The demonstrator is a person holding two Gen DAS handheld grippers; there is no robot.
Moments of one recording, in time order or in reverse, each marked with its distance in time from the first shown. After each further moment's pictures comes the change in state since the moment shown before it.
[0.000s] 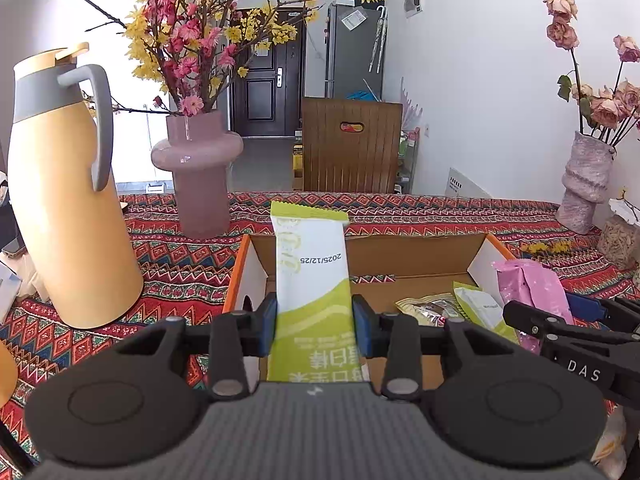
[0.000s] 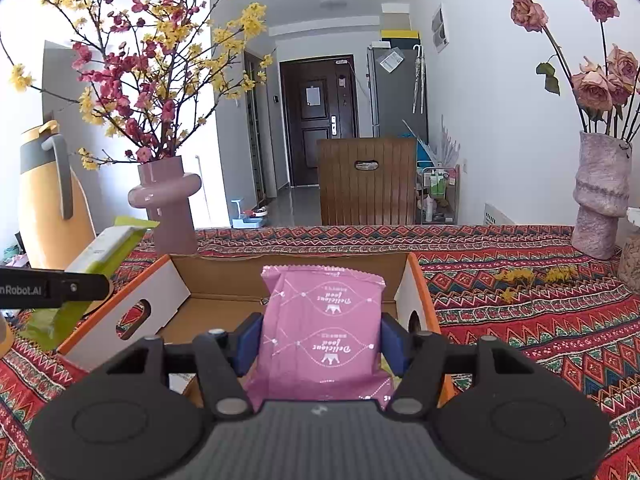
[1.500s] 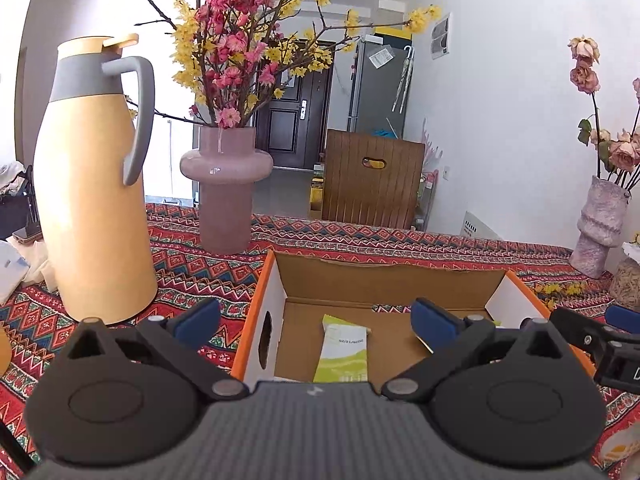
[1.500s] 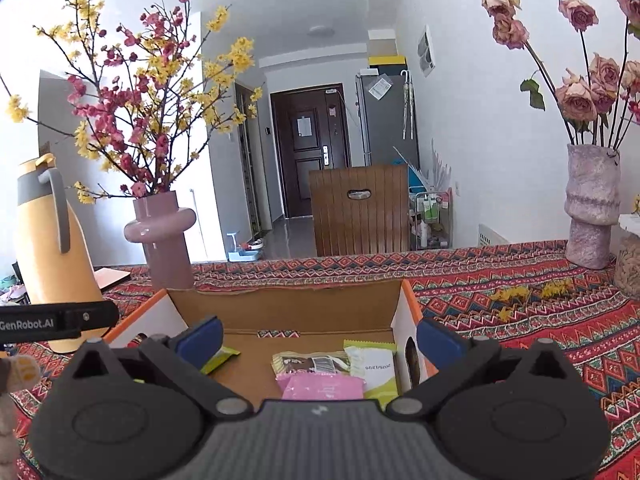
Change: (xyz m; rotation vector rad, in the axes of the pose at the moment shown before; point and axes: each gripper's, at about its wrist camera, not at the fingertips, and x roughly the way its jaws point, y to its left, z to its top) left arm -0.008 0.020 -0.016 -0.095 -0.121 0.028; right arm -0.022 -0.002 0.000 0.028 -0.120 -0.015
